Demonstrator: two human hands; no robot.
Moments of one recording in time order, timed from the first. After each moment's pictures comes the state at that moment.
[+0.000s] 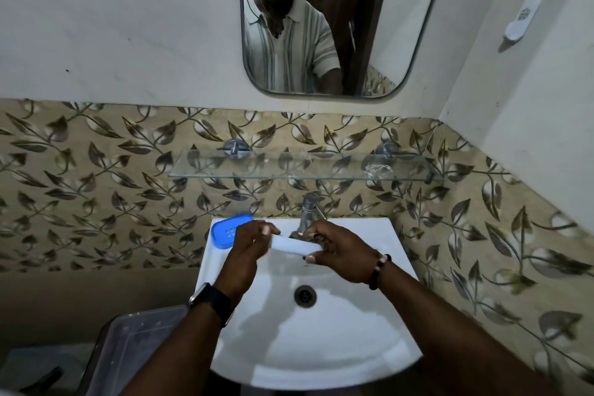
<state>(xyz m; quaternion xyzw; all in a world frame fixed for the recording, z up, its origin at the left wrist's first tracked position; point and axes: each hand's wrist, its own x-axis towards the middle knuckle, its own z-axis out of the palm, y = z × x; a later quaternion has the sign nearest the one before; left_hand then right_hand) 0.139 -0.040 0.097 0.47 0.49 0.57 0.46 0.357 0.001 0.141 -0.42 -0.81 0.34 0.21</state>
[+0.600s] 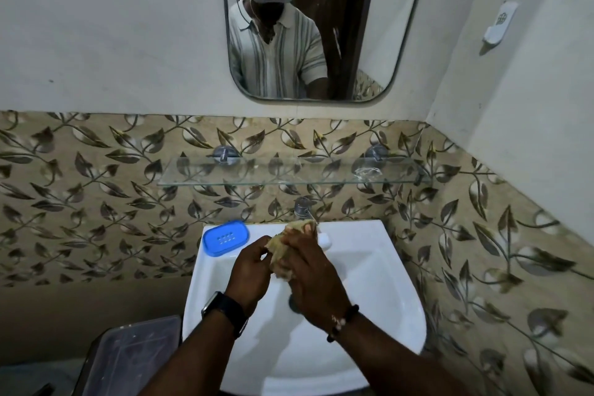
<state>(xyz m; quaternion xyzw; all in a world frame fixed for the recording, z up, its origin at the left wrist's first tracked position) 0.166 -0.033 0.084 0.50 0.48 0.54 0.47 0.316 -0.042 0.100 -0.31 -0.85 0.03 0.43</state>
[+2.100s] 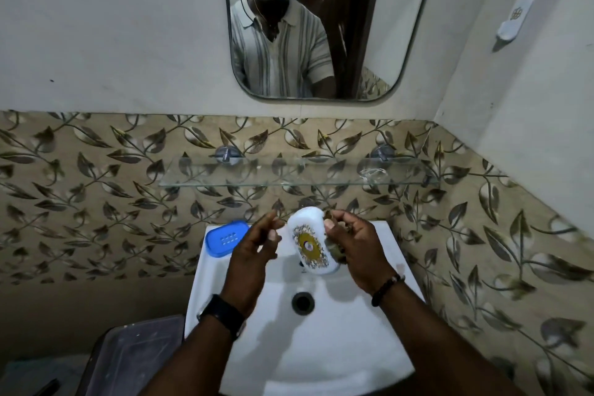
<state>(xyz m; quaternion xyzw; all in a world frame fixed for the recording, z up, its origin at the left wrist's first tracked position) 0.164 -0.036 0.110 0.49 0.46 0.59 0.45 0.360 0.000 0.145 -0.39 -0.53 0.54 0.52</state>
